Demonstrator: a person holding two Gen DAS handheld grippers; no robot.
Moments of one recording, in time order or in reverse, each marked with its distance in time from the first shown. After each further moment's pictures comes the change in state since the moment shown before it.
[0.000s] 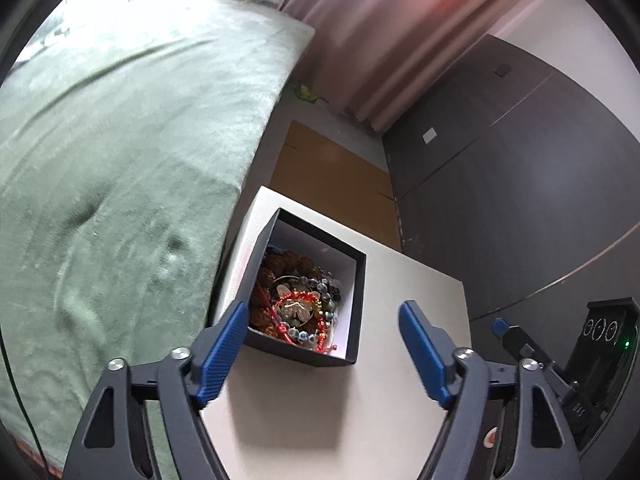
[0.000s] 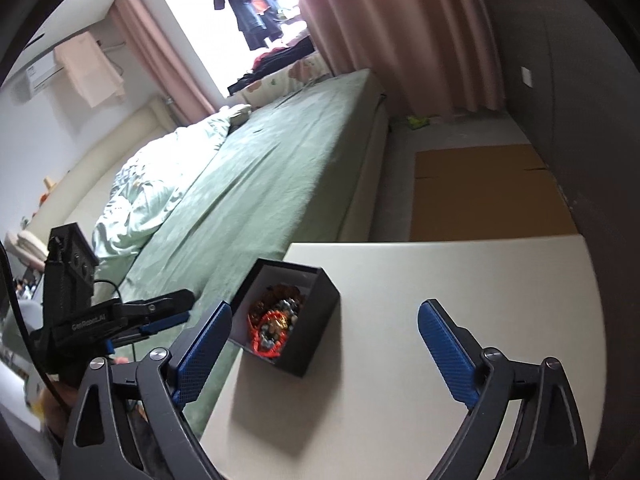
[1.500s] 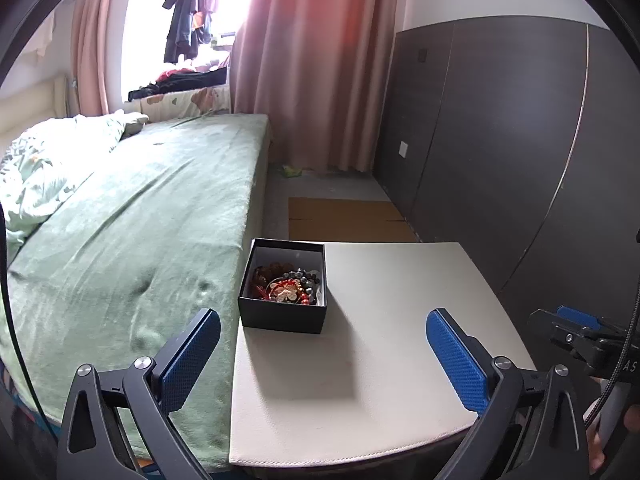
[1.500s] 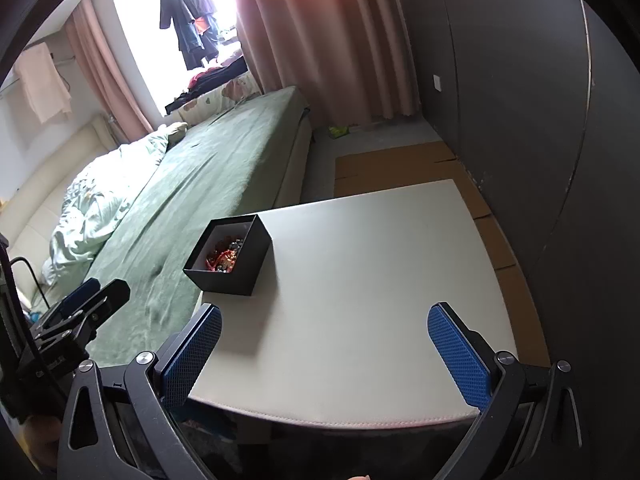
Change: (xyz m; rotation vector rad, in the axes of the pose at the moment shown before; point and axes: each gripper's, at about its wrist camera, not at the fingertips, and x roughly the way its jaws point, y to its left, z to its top) left arm -0.074 -0.084 -0.110 0.437 -0.266 0.176; right arm -0.123 0.007 -0.094 0.077 -0.070 -0.266
